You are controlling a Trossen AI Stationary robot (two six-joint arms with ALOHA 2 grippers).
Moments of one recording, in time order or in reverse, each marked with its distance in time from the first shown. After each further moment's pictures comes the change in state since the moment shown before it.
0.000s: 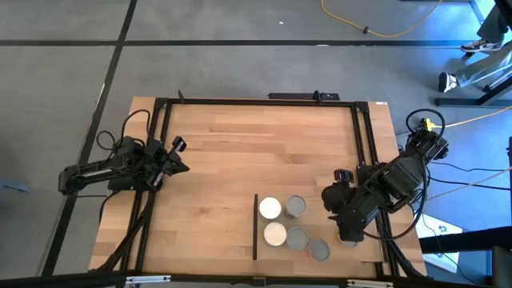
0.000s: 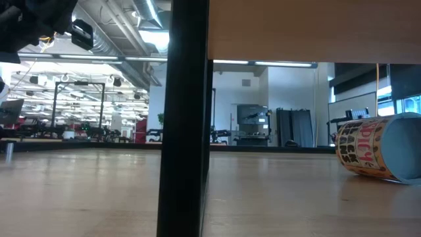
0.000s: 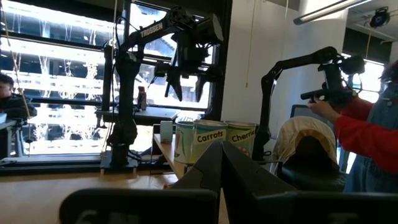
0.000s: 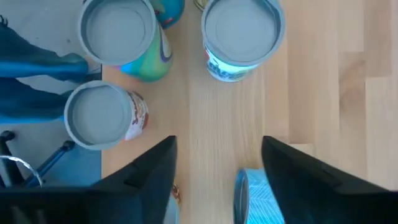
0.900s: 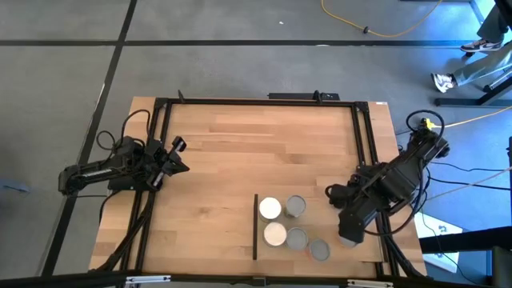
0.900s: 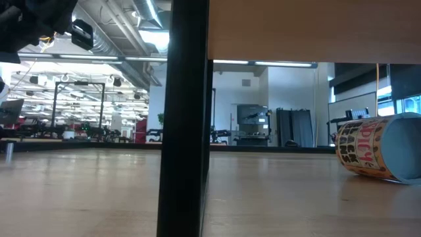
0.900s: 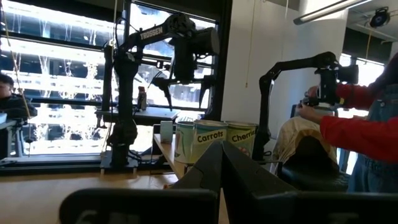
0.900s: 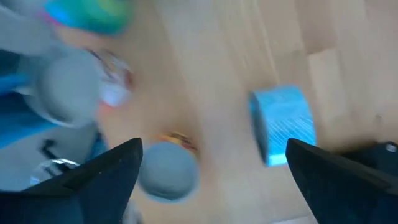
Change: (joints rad) left arm 0.000 0.000 0.000 0.000 0.000 0.000; right arm 0.012 -0.028 -0.094 -0.070 -0.166 0.385
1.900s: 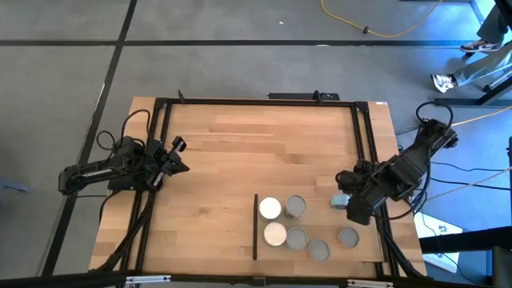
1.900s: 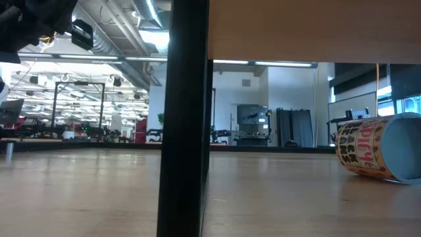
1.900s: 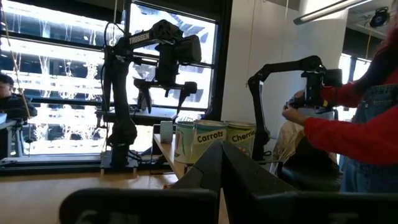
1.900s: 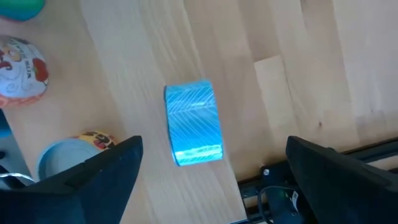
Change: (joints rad) left arm 0.000 0.000 0.000 0.000 0.000 0.000; right arm -0.020 -0.204 -0.253 0.001 0.116 -0.082
